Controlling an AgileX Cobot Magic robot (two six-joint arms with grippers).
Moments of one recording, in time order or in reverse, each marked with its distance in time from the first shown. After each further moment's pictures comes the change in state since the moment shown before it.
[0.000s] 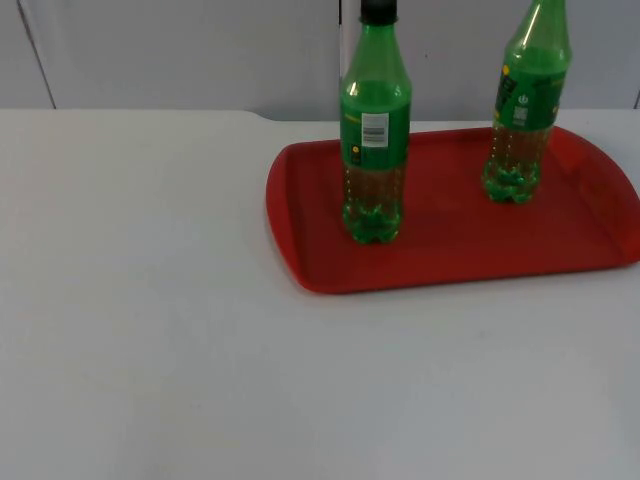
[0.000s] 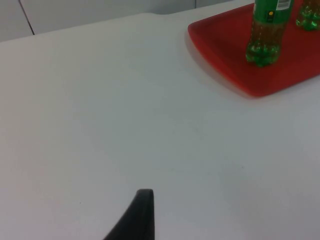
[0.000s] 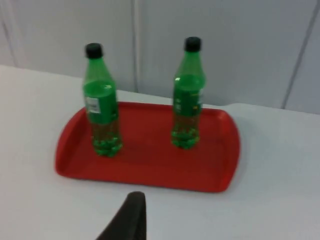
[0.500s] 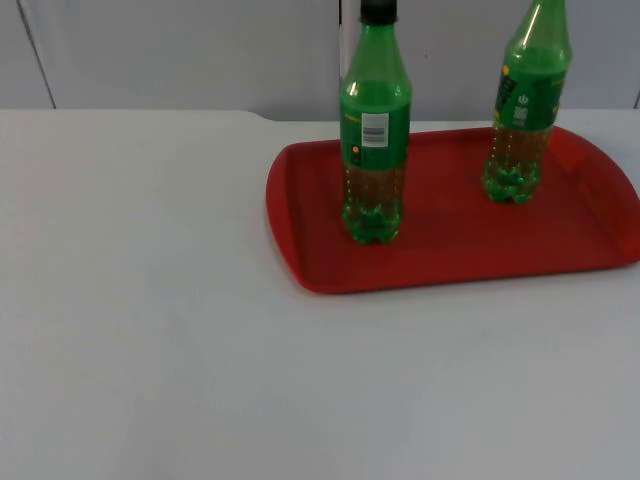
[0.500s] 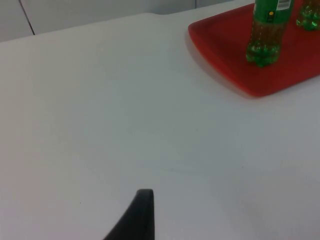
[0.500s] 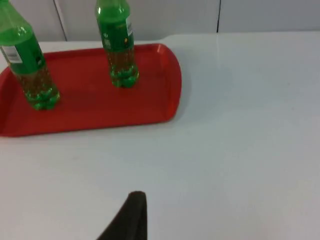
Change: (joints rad) right arm 0.004 -0.127 0.059 -0.195 0.227 0.221; left arm 0.000 0.000 0.000 0.000 0.000 0.000
